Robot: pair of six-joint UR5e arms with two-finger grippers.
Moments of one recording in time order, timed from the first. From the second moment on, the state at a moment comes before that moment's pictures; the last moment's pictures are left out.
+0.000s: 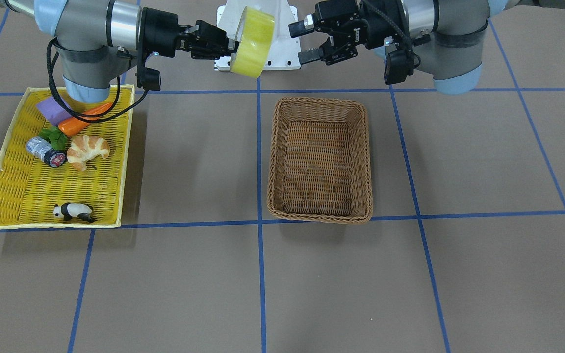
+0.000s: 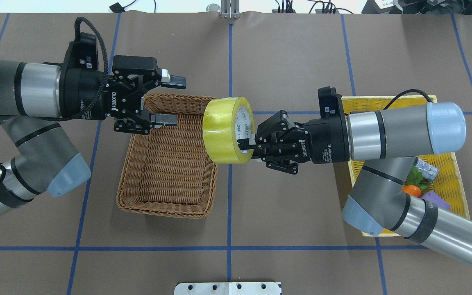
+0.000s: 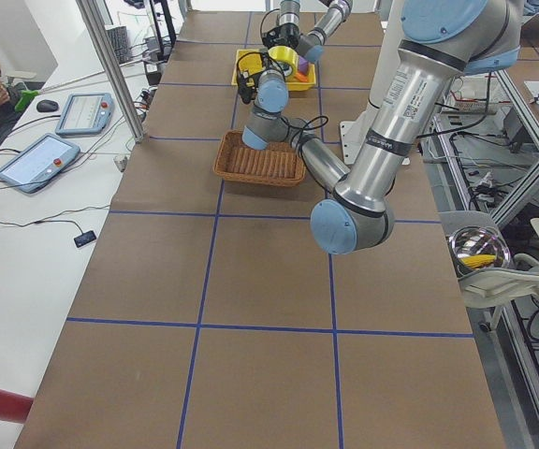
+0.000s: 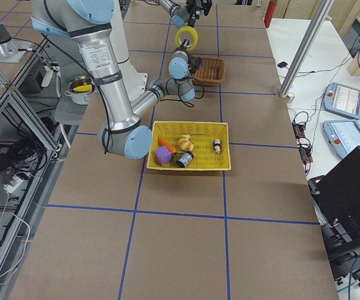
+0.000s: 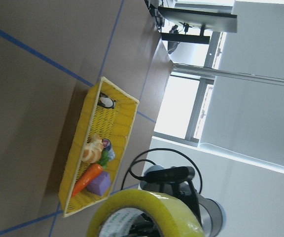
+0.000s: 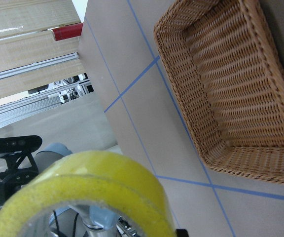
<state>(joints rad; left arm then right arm) -0.72 -2.05 -1.75 -3.13 -2.07 -2.23 0.58 -1.15 1.70 0.05 2.05 2.35</state>
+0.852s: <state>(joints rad) -0.59 -2.07 -1.79 -3.20 -1.91 -2.24 0.49 -1.12 1.64 0.24 1.92 2.50</state>
